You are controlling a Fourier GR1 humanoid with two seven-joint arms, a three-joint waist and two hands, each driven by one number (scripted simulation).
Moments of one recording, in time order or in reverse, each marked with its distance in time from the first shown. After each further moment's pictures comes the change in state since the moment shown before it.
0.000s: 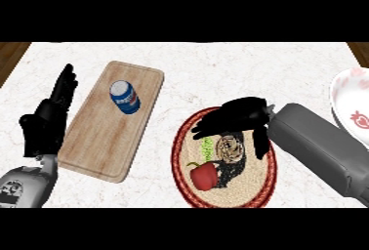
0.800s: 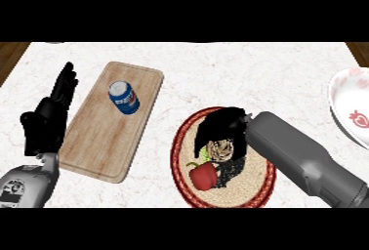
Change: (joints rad) left arm -0.008 -0.037 0.034 -0.007 -0.041 -0.031 0.019; right arm 0.007 0.181 0.020 0.203 0.159 -0.095 -0.091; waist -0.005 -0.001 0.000
